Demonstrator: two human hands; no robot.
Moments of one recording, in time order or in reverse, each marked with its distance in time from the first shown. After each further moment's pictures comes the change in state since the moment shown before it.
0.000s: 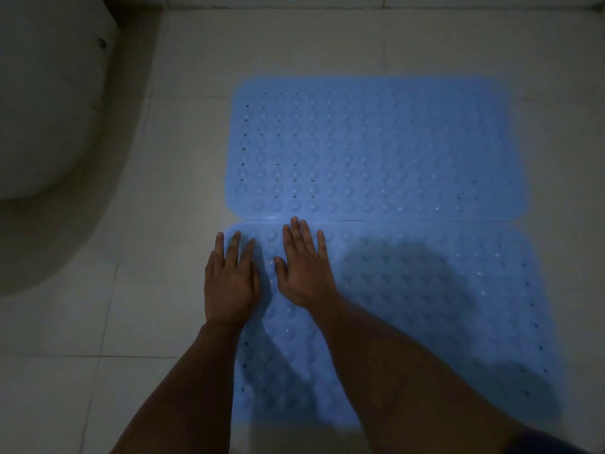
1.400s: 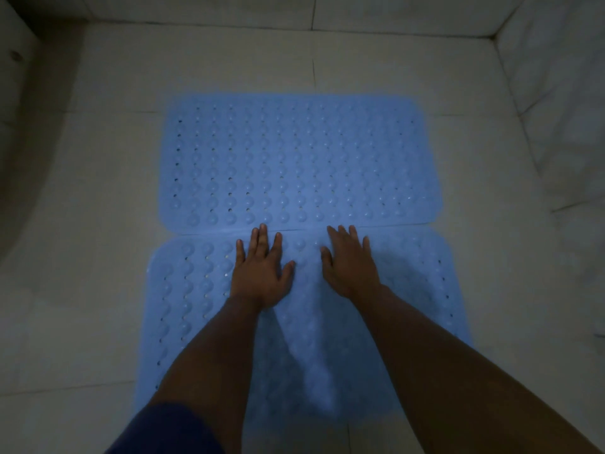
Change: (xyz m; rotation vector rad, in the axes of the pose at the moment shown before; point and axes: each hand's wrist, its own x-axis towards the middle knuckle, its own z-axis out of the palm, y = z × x) left_hand 0.051 0.154 0.036 -0.064 -0.420 0.152; right_hand -0.059 0.165 -0.104 0.070 0.021 0.309
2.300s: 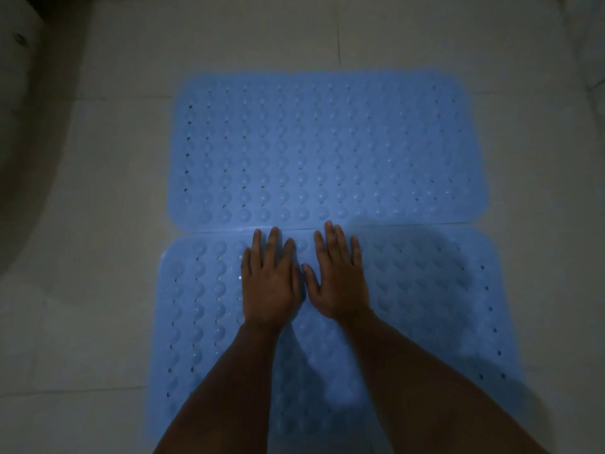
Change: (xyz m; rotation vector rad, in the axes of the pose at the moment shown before) left_hand -0.014 -0.001 0.024 -0.006 0.370 -0.047; right_hand 0.012 -0.017 0.088 -0.094 0.220 -0.245
